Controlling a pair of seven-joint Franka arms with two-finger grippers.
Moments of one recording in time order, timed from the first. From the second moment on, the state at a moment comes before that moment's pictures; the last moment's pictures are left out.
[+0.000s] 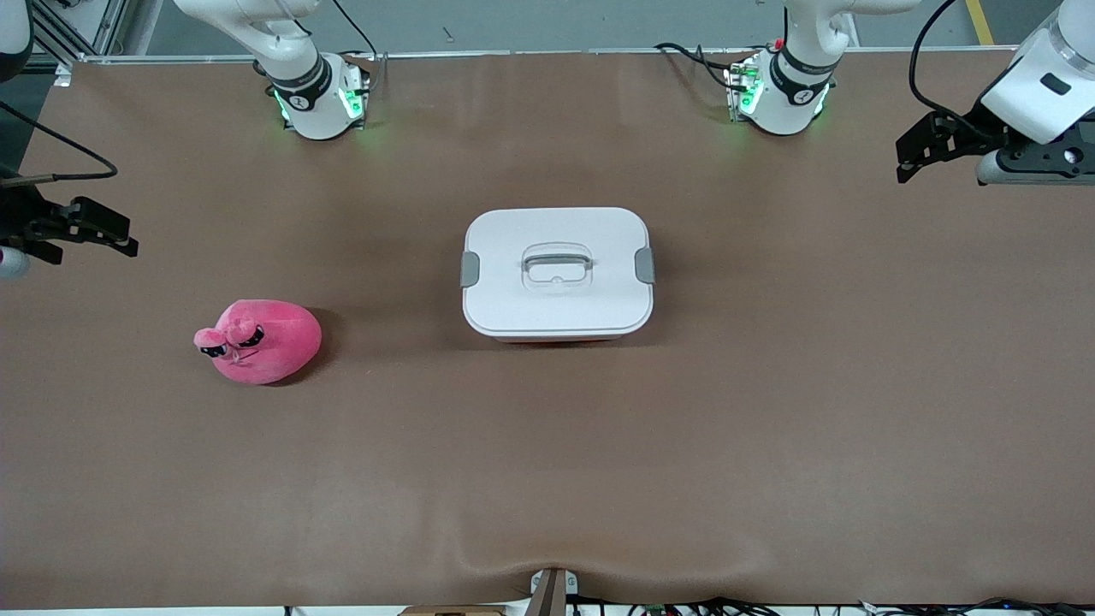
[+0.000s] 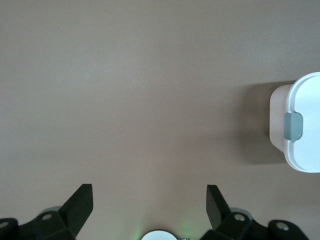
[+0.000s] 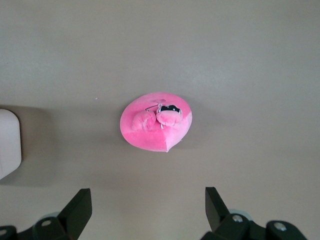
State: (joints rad) left arm -0.11 -0.16 -0.03 -1.70 0.02 1.50 -0.06; right arm 0.02 0.06 -0.08 -1.53 0.02 1.57 -0.14
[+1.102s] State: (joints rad) left arm -0.12 -0.10 -0.03 -1.66 0.02 1.45 -0.08; right arm 0.07 0.14 -0.06 -2.05 0.02 2.21 -0.27
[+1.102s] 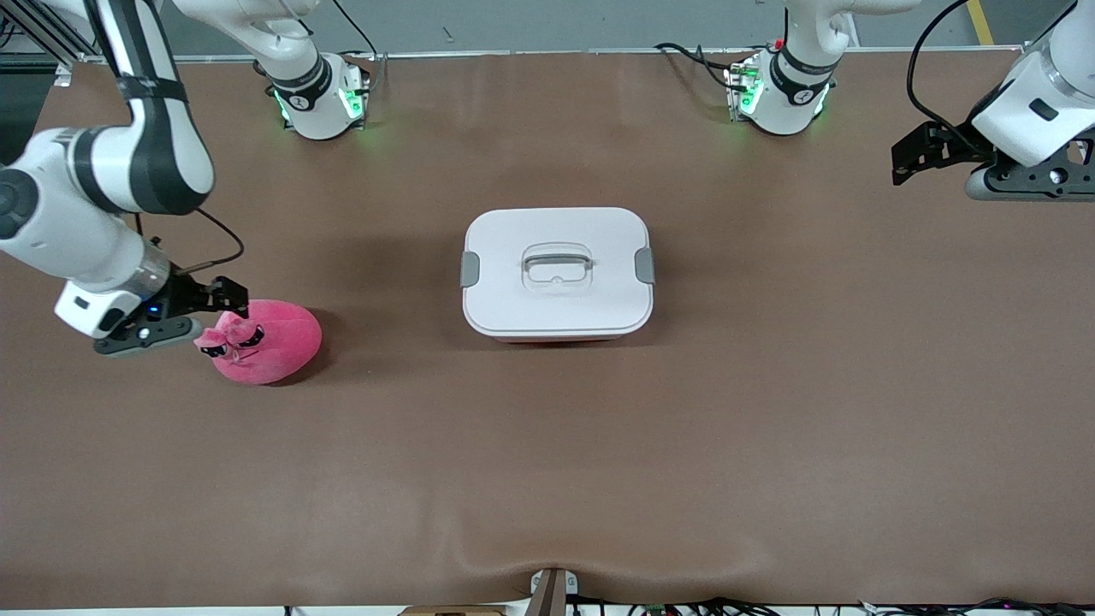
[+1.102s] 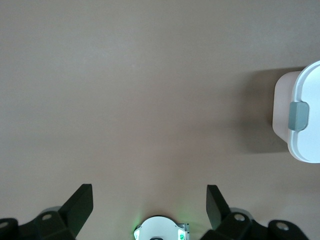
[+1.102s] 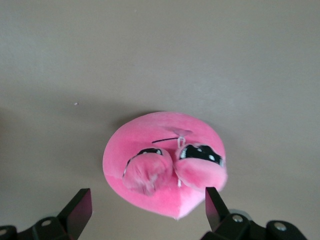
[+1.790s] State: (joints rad) left arm -0.13 0.01 -0.27 -1.66 0.00 1.49 -0.58; right arm 0.07 0.16 -0.05 -2.09 0.02 2.27 -0.27
